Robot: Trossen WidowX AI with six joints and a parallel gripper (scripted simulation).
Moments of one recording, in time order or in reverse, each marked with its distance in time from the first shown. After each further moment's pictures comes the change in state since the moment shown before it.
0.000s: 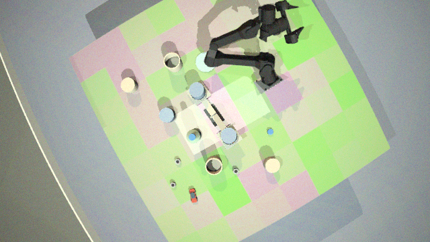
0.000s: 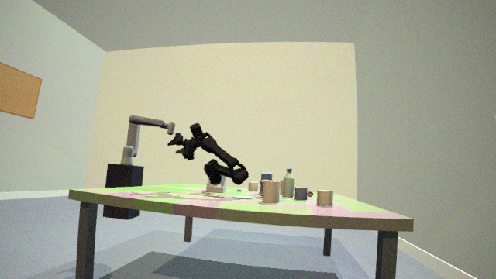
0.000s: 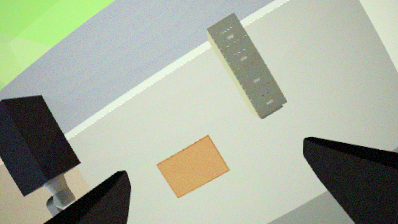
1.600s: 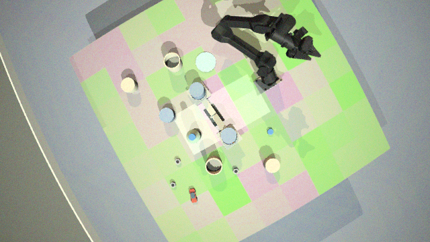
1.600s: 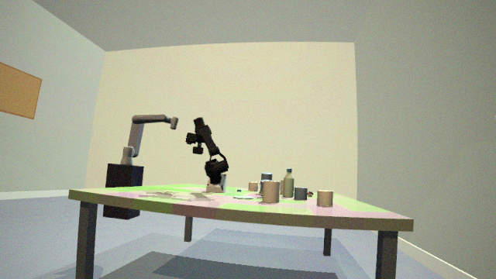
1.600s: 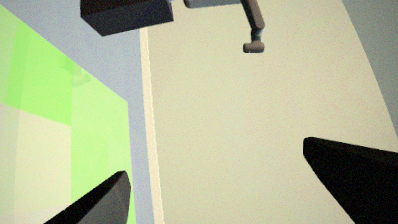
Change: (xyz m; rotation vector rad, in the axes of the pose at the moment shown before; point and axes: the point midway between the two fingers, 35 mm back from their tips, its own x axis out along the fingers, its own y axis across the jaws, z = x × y) arm -0.065 0.133 -0.111 1.282 0.928 0.416
